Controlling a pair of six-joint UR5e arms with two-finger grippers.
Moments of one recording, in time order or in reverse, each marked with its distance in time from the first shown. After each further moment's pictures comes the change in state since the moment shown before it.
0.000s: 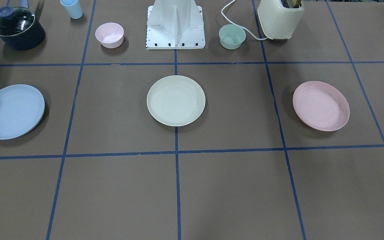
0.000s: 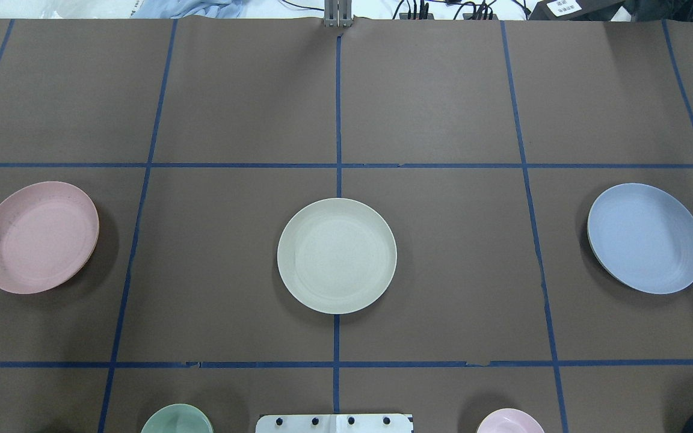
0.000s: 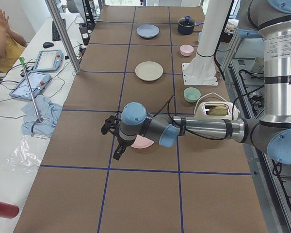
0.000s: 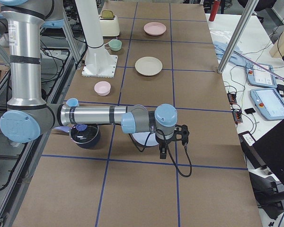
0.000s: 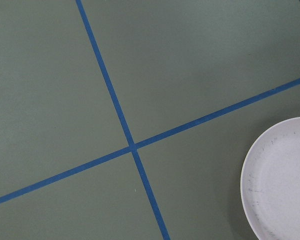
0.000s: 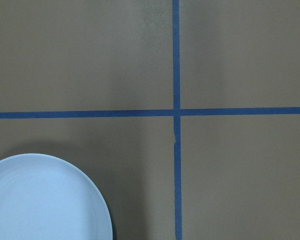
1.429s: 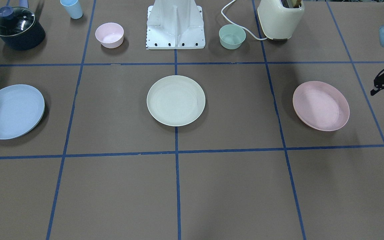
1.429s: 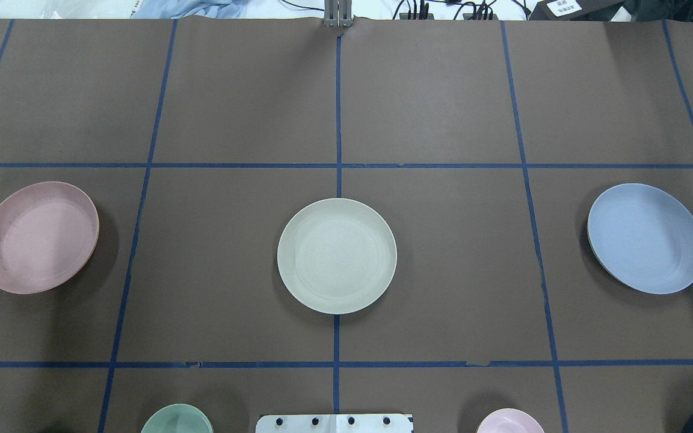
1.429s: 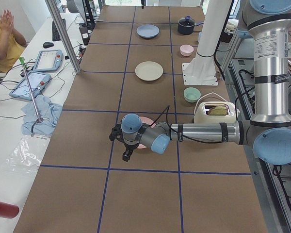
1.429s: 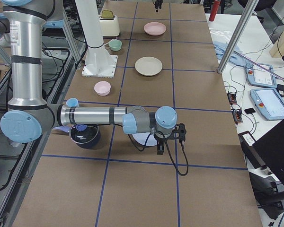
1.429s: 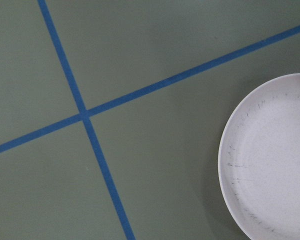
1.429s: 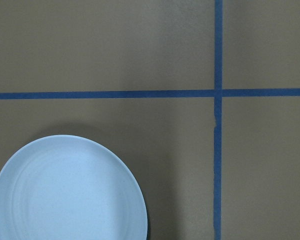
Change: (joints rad) left arm 0.266 -0.020 0.202 -0.218 -0.010 -0.231; right arm -0.057 -0.008 -0.009 0.016 0.091 0.012
